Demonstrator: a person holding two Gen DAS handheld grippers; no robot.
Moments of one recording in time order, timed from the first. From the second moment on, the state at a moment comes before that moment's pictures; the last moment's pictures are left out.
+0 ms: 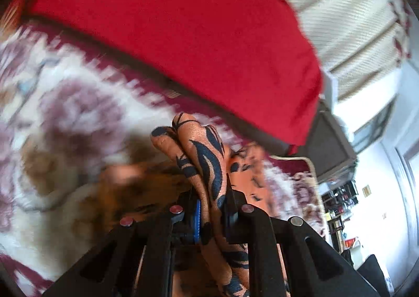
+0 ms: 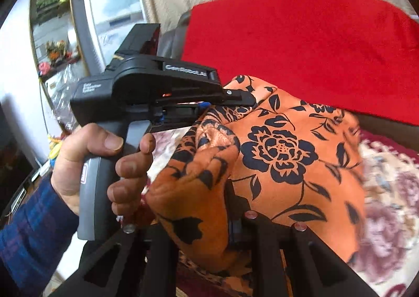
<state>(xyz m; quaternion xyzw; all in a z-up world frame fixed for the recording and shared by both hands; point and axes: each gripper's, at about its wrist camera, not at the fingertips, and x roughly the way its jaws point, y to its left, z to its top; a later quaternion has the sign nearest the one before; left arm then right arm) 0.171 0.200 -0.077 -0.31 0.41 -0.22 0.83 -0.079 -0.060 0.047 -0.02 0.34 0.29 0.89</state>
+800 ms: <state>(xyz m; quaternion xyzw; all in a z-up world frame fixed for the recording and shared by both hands) 0.166 0.236 -0.134 -0.34 0.46 -0.19 0.80 -0.123 -0.024 -0.003 -0.05 0.40 0.33 0.86</state>
